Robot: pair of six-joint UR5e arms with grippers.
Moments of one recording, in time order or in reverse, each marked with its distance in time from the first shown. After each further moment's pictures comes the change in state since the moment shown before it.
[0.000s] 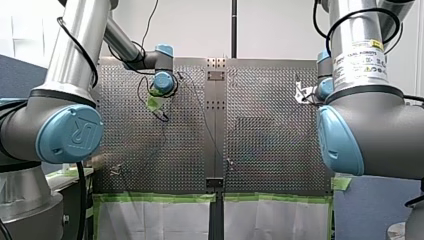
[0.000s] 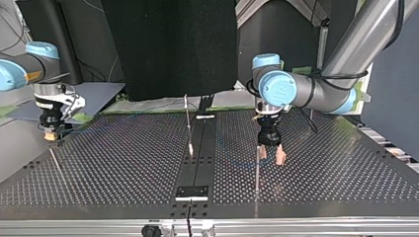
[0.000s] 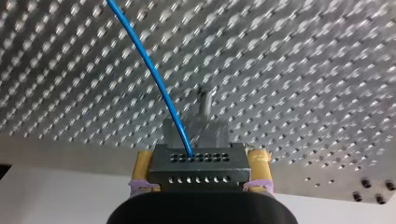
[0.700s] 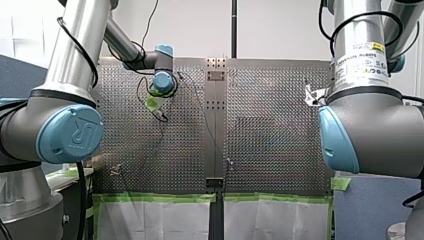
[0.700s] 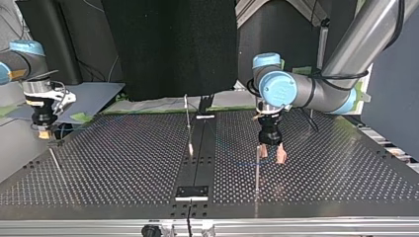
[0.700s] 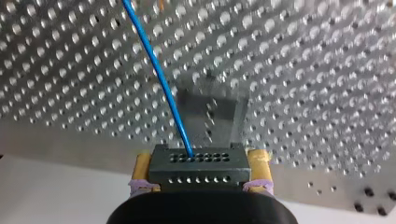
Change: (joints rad) left arm 0.002 0.000 0.000 -0.017 -0.007 0.003; right arm -0.081 0.018 0.010 -0.046 -0.175 -0.070
